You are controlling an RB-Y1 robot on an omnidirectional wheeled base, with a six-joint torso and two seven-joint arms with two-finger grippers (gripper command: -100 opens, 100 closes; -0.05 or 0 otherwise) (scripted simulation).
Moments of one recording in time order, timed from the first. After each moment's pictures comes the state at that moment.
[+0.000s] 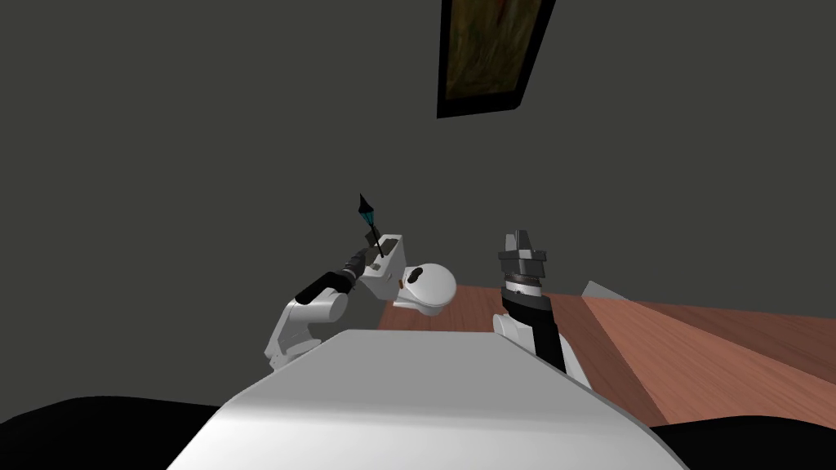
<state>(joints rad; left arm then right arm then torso) 0.30 0.20 0.12 -2.39 0.21 0.84 -0.23 0.54 0.04 -0.05 -2.37 0.08 -0.44 -0.10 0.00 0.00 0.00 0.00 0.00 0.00</state>
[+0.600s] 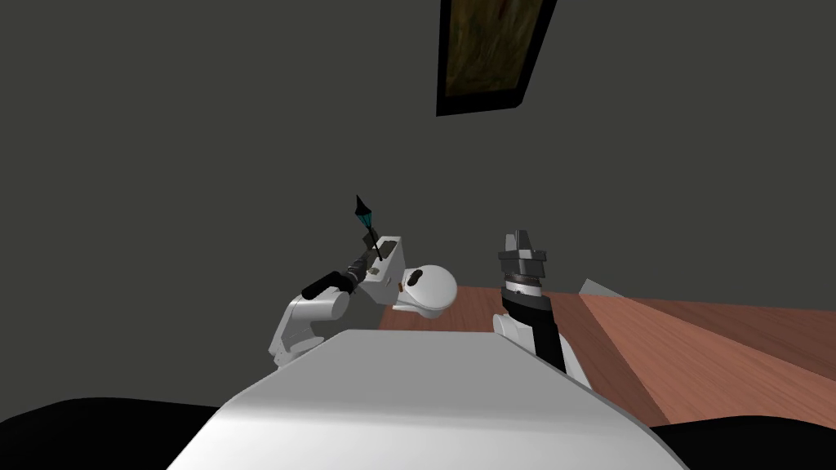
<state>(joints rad) 0.28 0.18 0.12 -2.38 0.20 1.01 -0.21 0.54 0.04 -0.05 -2.37 0.08 -0.44 -0.10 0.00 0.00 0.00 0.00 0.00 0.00</state>
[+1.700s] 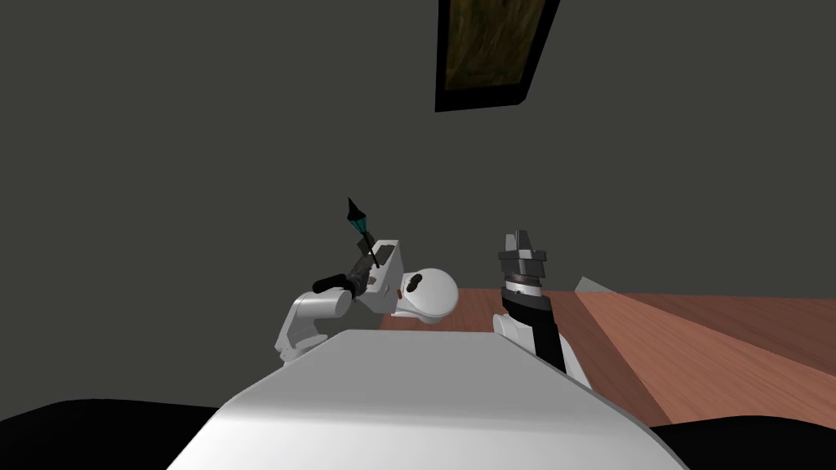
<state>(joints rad) 0.26 0.17 0.12 -2.35 0.18 1.29 -0.17 0.54 0.04 -0.05 -2.37 0.08 -0.44 -0.10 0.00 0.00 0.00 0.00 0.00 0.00</state>
